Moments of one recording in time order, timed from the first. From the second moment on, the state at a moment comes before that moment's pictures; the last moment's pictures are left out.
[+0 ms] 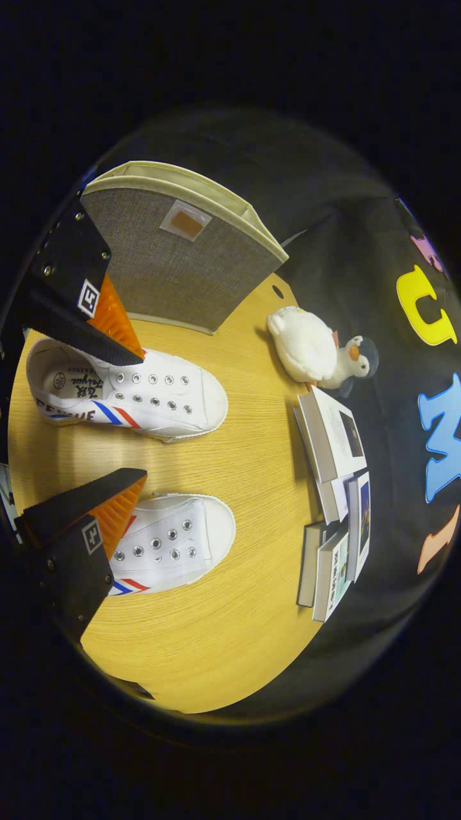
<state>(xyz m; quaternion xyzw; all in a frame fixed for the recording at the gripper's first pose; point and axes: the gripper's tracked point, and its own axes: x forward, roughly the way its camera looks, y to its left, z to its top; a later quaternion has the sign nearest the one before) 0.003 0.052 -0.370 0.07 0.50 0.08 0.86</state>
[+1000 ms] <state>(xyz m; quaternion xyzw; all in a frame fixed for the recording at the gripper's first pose) -0.005 0.065 -0.392 0.15 0.55 0.05 0.82</state>
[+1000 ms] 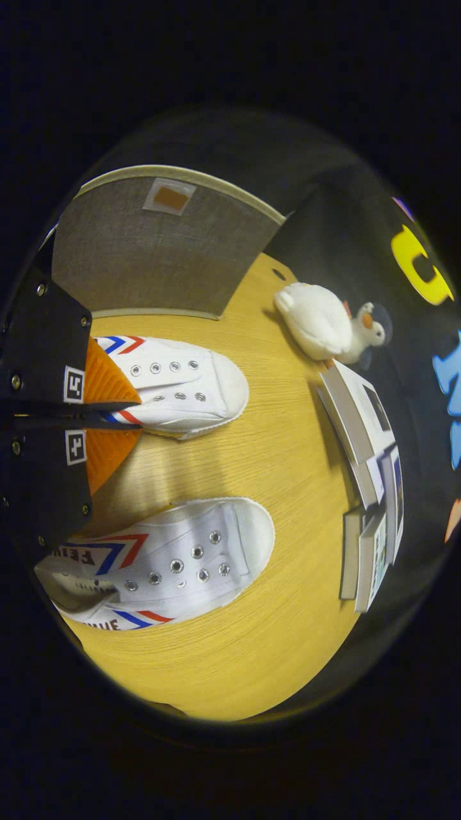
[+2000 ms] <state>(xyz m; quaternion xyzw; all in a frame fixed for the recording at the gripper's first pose) 0.005 0.105 -0.251 0.25 0.49 0.07 0.83</state>
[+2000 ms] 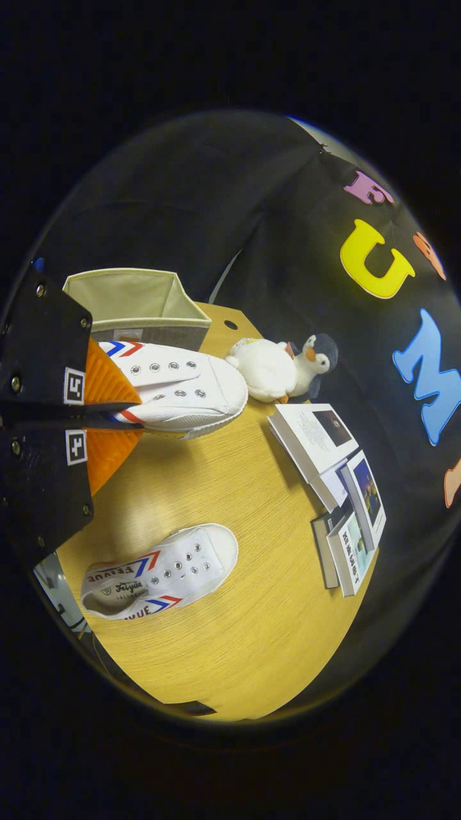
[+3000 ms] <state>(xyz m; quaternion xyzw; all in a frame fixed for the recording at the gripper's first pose) 0.005 0.258 -0.224 0.24 0.50 0.15 0.82</state>
